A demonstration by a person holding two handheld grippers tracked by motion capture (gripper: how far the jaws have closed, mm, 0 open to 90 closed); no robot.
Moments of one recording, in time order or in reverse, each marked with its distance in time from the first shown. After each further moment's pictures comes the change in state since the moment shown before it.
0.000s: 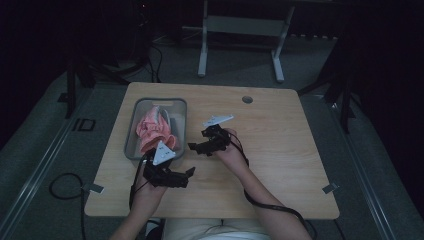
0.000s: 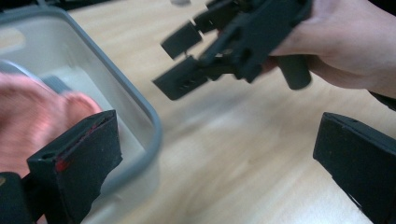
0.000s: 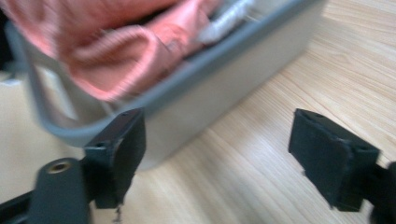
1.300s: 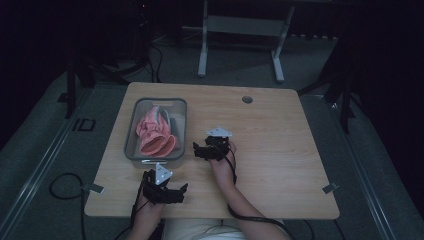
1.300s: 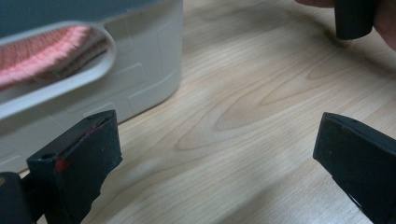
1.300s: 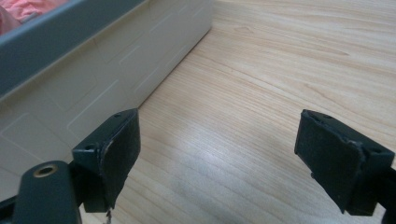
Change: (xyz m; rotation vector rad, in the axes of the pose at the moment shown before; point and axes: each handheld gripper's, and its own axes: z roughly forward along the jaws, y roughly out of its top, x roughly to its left) left arm 0.007 -0.080 0.033 0.094 0.119 -0.063; right arm 0.004 -0.043 0.030 -0.115 -0.372 0.157
